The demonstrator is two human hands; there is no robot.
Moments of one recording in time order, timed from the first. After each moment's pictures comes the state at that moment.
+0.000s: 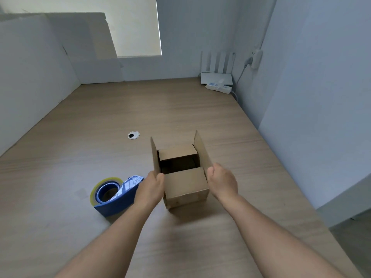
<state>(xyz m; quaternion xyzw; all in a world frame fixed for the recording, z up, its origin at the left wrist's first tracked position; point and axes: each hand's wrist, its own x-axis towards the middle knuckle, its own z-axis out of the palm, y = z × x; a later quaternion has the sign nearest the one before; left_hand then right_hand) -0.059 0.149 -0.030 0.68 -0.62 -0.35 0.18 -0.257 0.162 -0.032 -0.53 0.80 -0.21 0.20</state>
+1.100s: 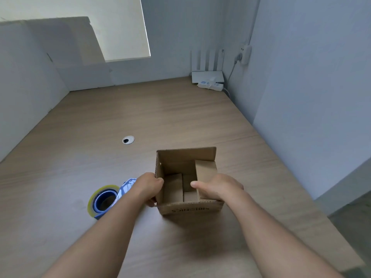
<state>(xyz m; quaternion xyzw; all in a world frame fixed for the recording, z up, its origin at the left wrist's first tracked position) -0.055 0.122 0.002 0.70 -0.58 -0.41 0.03 -0.258 0.165 -0.022 -0.47 0.83 0.04 0.28</state>
